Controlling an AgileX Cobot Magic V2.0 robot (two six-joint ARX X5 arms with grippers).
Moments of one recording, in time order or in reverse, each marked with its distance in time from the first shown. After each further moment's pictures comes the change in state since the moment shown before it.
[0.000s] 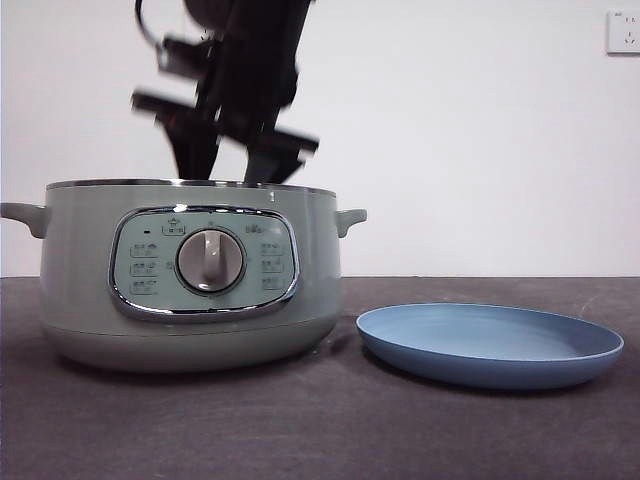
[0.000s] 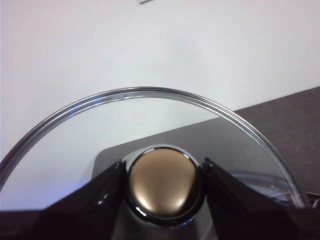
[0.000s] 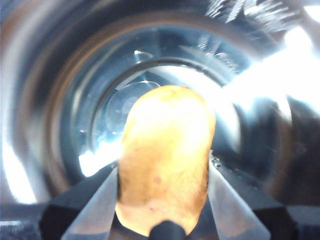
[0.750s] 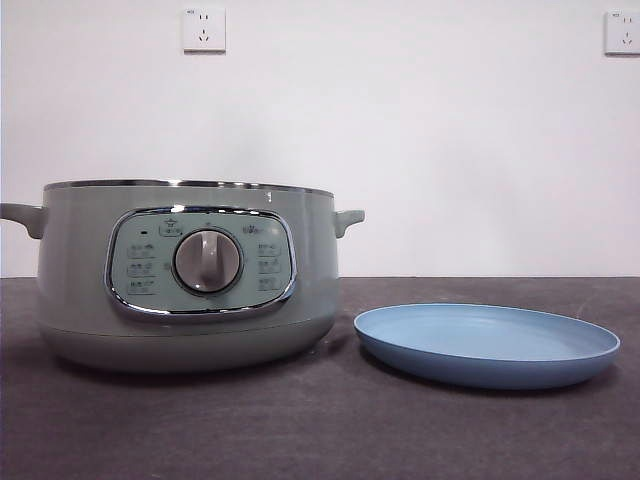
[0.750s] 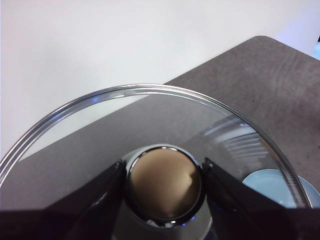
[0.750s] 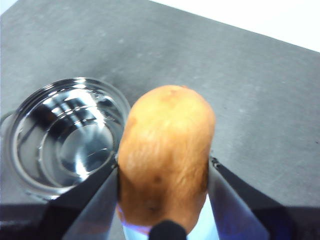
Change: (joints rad) left arm -0.002 0.103 0.000 0.000 0.529 0.012; right arm -0.288 -0.633 0.068 -0.283 0.055 -0.002
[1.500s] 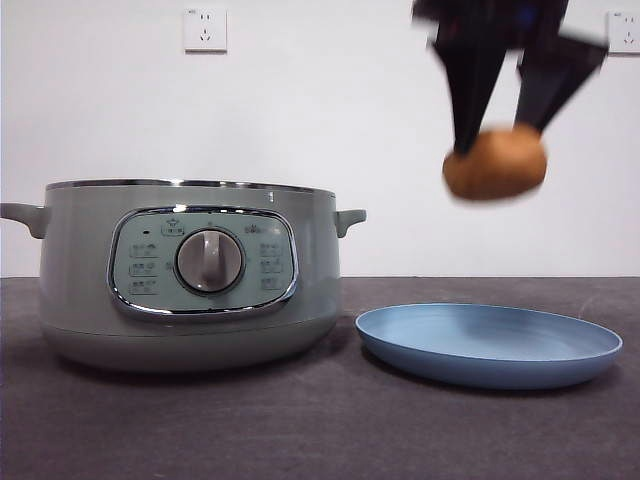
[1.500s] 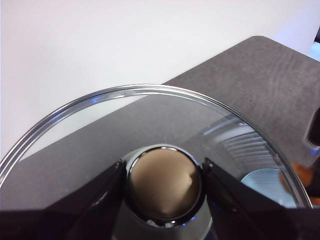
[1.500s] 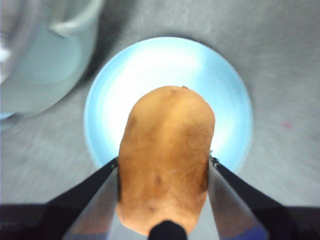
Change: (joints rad) left arm 0.000 0.000 0.000 0.000 0.010 0.004; right arm -0.022 0.010 -0.764 0.259 -0.003 0.074
